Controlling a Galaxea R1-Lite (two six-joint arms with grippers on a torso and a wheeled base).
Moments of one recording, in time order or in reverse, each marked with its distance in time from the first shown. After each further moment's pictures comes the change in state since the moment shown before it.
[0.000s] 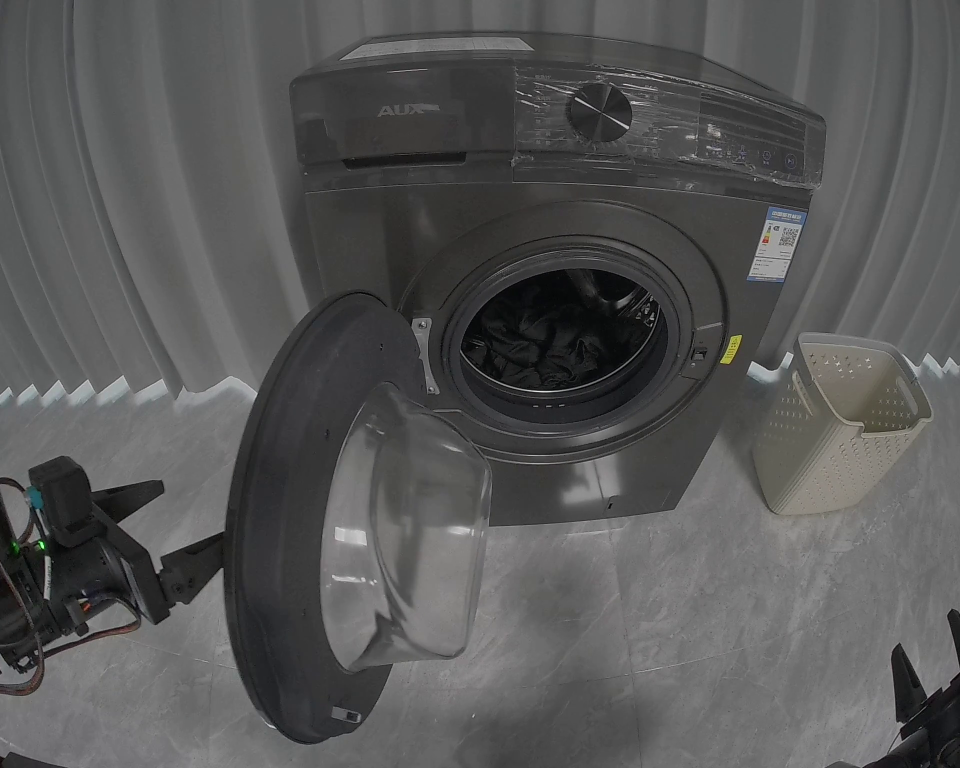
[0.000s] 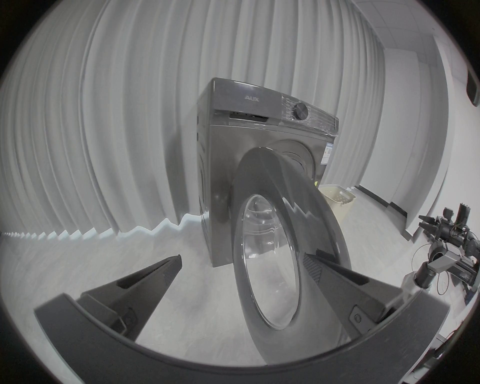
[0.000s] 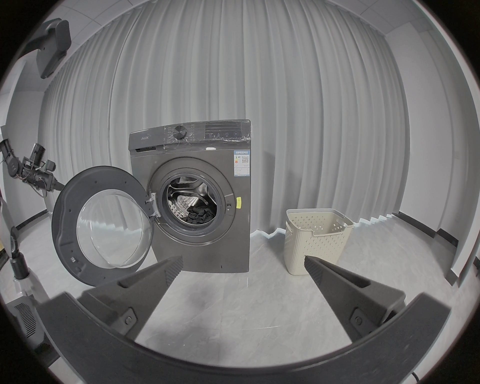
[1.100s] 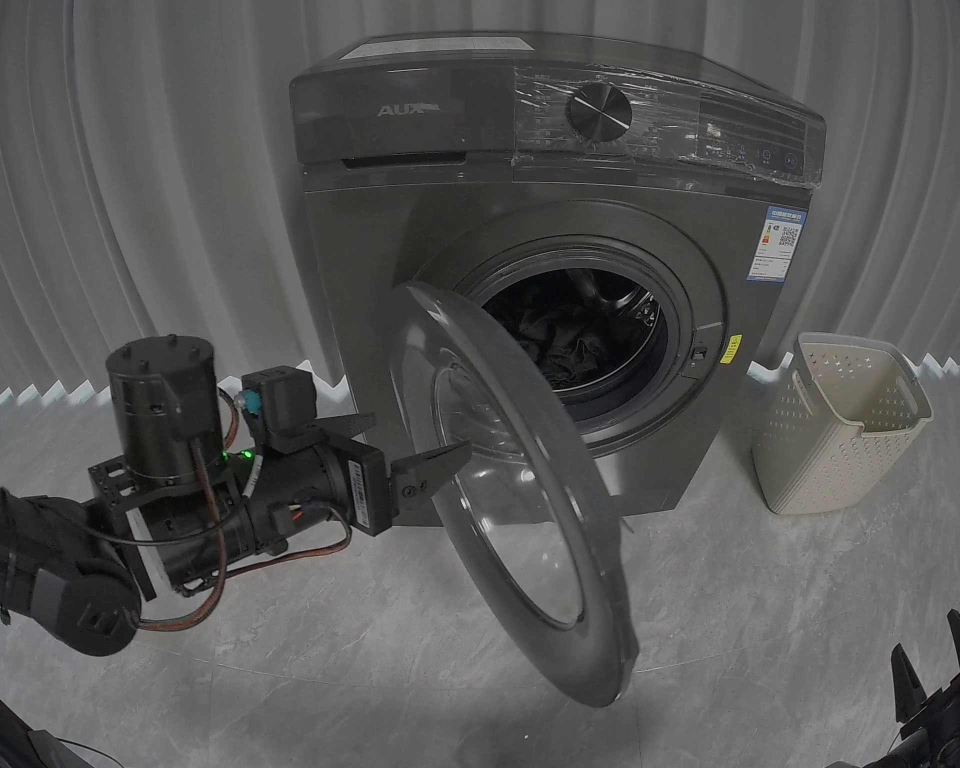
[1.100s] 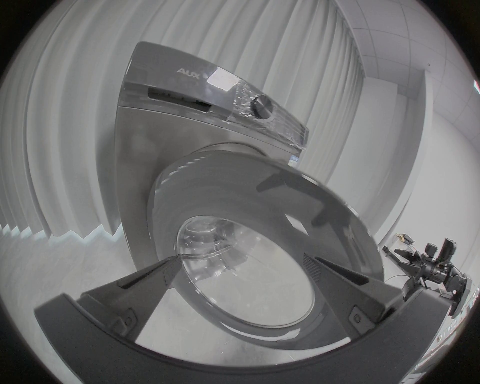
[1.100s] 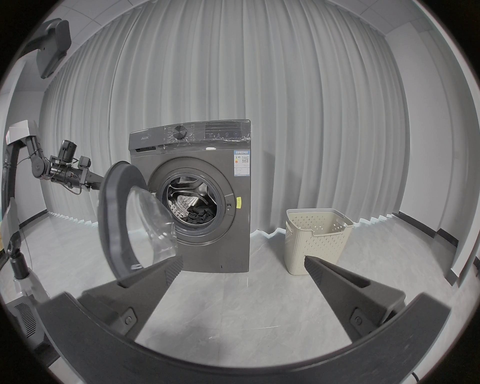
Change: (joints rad) left arm -0.308 0.533 -0.309 -0.304 0.031 -0.167; right arm 0.000 0.000 0.000 0.000 0.000 0.000
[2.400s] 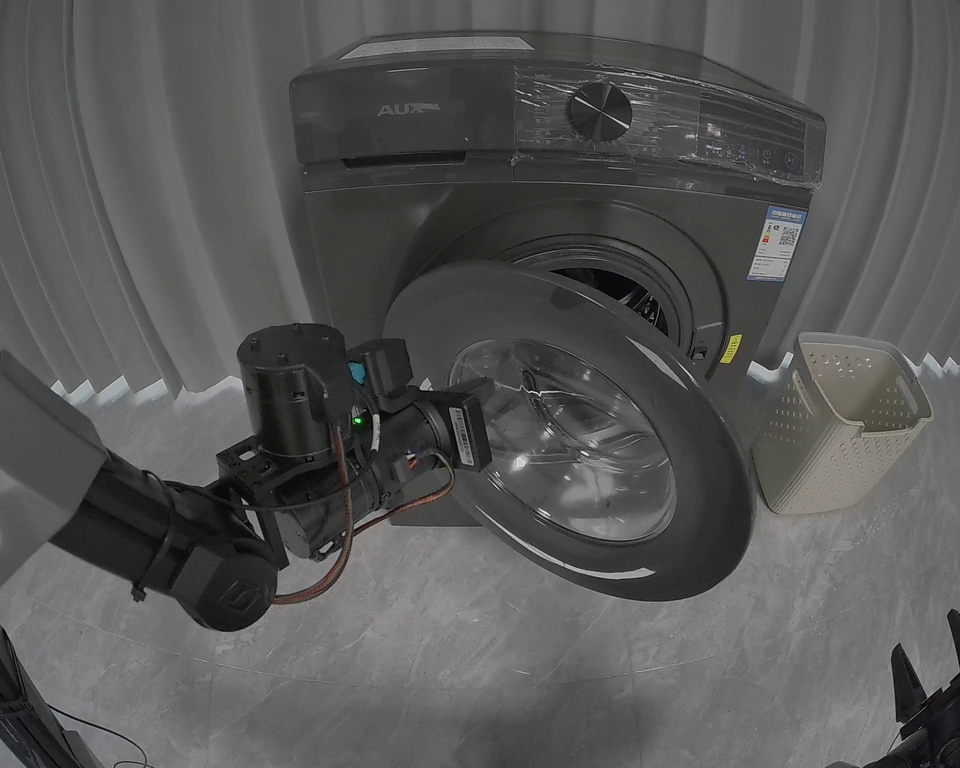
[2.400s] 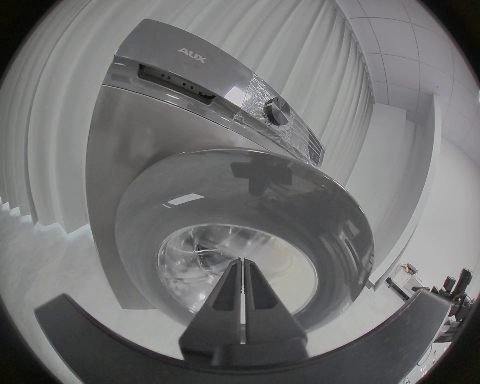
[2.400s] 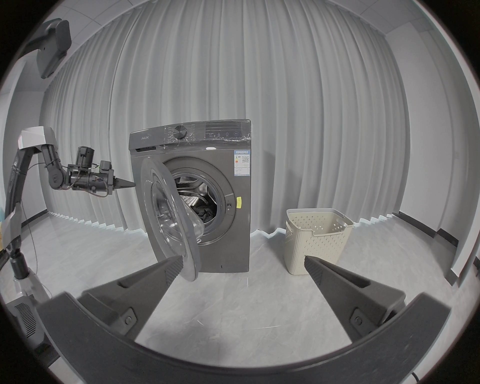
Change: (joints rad) left arm -0.052 0.295 -0.206 -0.229 0.098 -0.114; right arm 0.000 0.000 0.000 0.000 0.000 0.000
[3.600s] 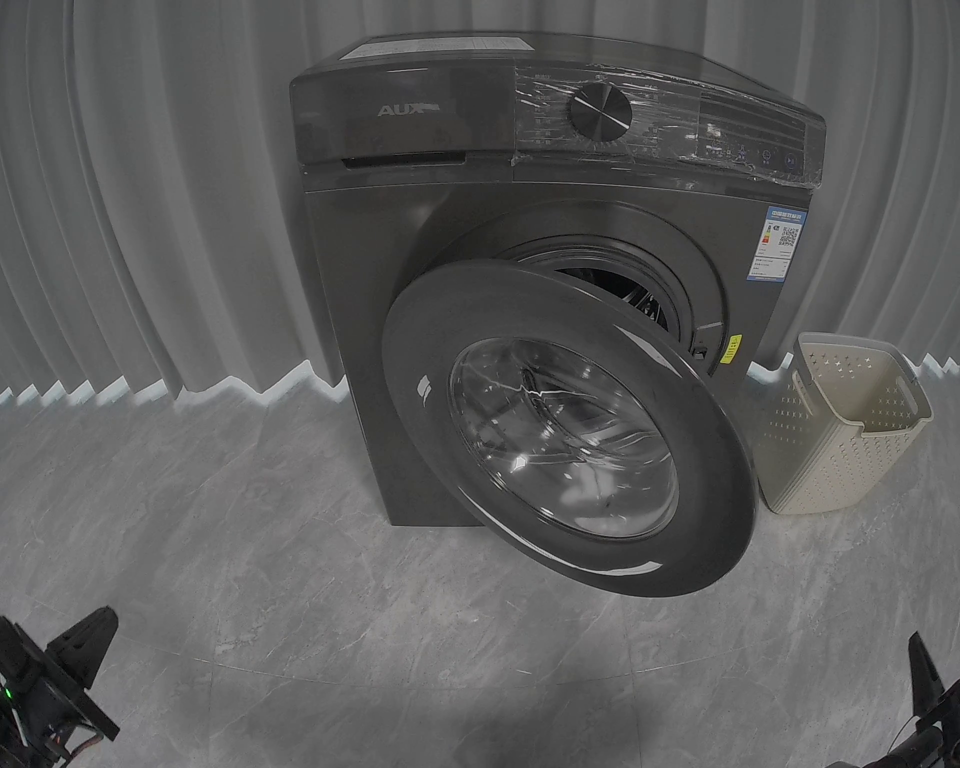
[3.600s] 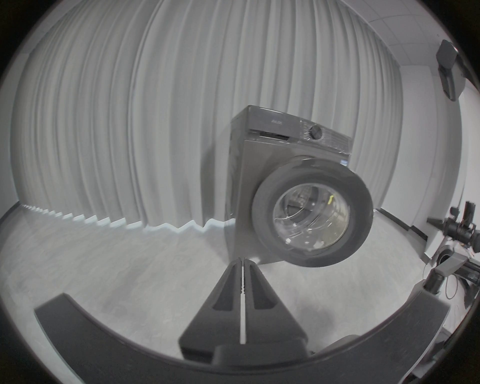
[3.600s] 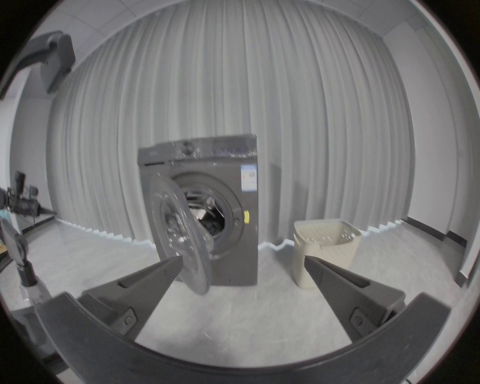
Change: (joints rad) left arm 0.374 -1.358 0.825 0.624 0.061 0.189; right arm -0.001 0.000 -0.041 -0.029 0.047 0.016
